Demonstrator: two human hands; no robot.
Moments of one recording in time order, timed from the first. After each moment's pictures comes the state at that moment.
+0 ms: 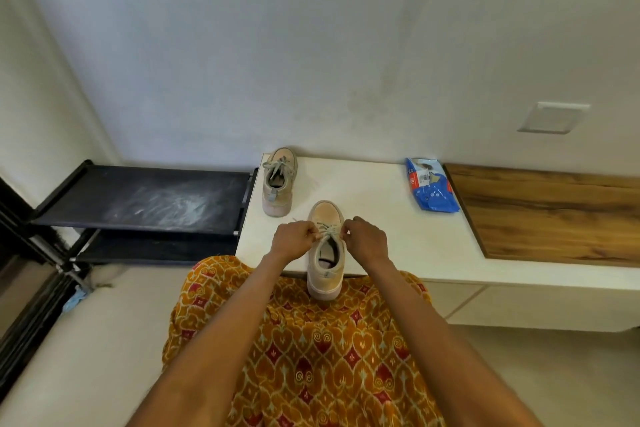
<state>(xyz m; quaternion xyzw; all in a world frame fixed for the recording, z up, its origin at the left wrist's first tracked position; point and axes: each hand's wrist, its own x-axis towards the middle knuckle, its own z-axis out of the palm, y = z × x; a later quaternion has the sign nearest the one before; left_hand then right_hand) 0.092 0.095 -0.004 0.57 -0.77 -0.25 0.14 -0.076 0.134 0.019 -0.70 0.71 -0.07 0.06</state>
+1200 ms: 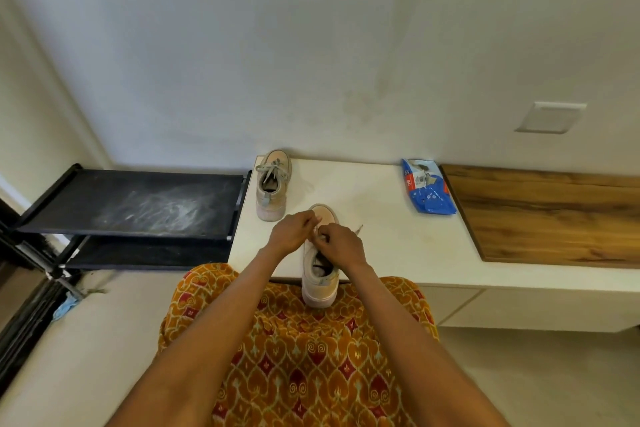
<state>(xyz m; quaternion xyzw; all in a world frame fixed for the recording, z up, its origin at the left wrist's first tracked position) 0.082 0.073 0.007 0.54 -0.75 -0.34 0.18 -0.047 0.130 0.023 -0.67 0.69 -0.17 0.21</state>
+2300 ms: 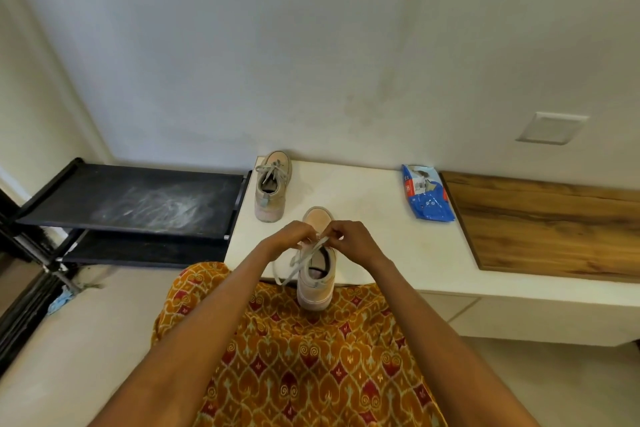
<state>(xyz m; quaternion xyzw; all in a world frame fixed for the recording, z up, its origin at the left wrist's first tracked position) 0.082 0.082 0.027 0.52 -0.61 -0.58 0.14 -0.085 0.119 0.035 -0.72 0.61 -0.20 0.27</state>
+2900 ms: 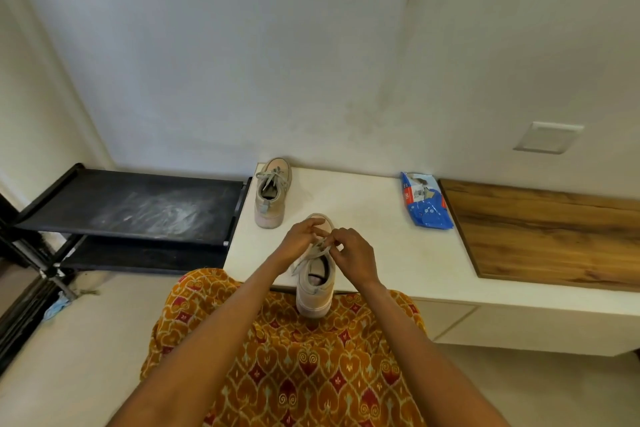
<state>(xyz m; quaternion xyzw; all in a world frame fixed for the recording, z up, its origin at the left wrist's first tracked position) 0.067 0.089 0.017 0.49 -0.61 -0.55 0.29 -0.076 0.141 0.016 -0.71 0.64 -0.29 0.13</state>
